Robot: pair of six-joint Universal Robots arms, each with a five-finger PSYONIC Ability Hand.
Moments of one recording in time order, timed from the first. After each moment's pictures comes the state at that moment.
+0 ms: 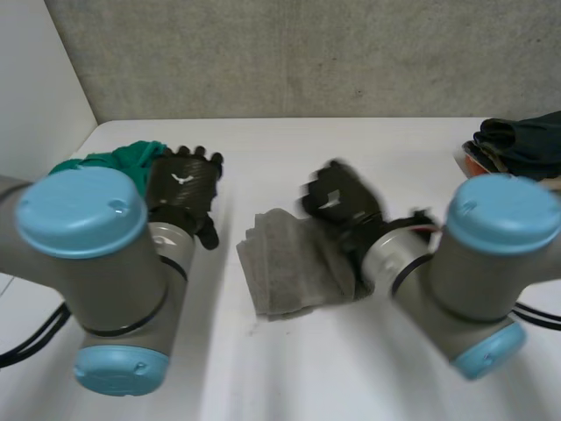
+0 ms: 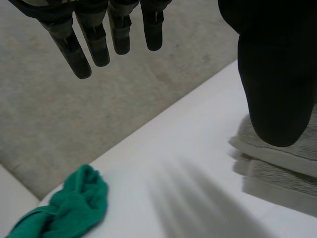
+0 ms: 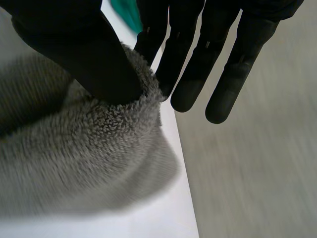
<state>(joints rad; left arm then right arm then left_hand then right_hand) 4.05 -1.94 -1.52 3.36 -1.92 3.41 2.14 -1.14 1.55 -0.30 1.32 2.19 0.23 0.22 0.24 0.22 0.06 1.06 1.18 1.19 1.20 1.01</state>
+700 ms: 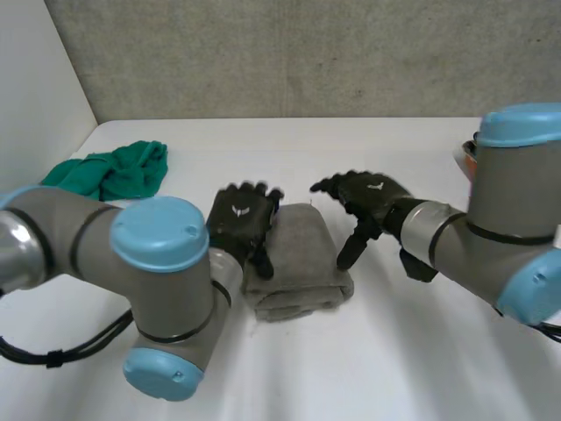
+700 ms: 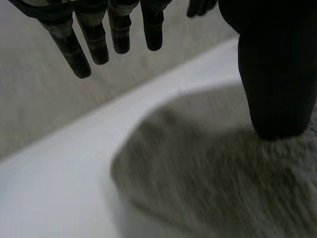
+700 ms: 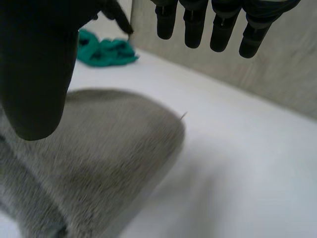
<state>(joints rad) 3.99 -2.13 -1.43 3.36 -1.76 3.26 2.01 -1.07 1.28 0.18 1.25 3.03 0.23 0.21 0.22 0.21 0.06 0.22 0.21 0.21 0.21 0.05</state>
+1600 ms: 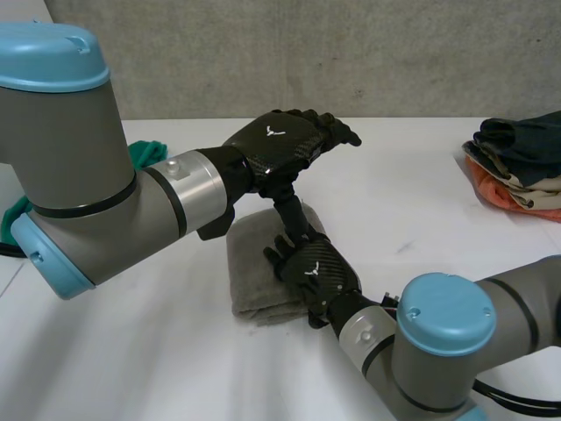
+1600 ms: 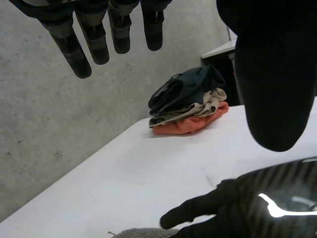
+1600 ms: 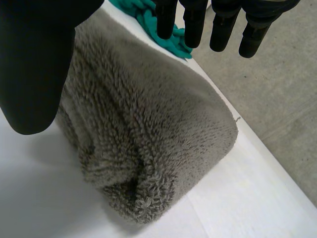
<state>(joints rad) 4.13 -2.00 -1.09 2.93 -1.10 3.29 2.26 -1.04 1.75 -0.50 1.41 2.60 0.23 0.22 0.22 0.22 0.06 0.22 0.21 0.21 0.21 0.05</state>
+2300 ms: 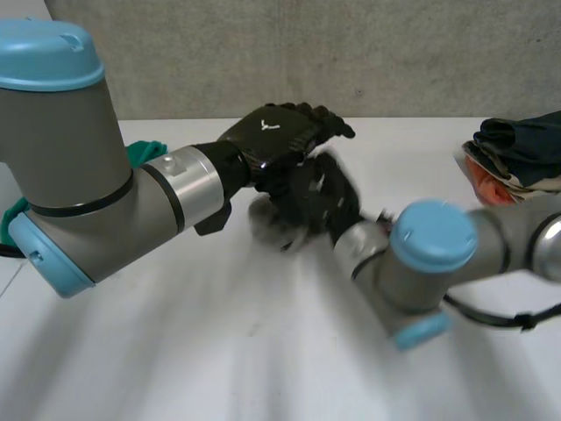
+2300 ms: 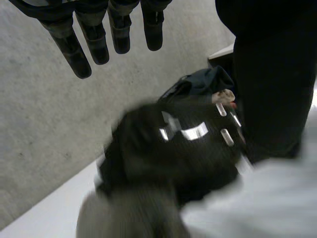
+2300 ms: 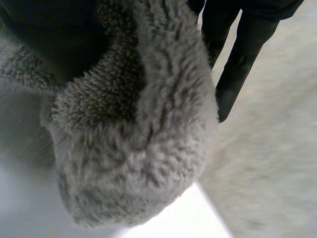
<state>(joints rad) 4.13 -2.00 -1.09 2.95 -1.12 3.28 2.19 -0.88 1.39 -0.57 1.41 2.59 0.23 0.22 0.22 0.22 0.06 0.97 1.12 1.14 1.18 0.89</state>
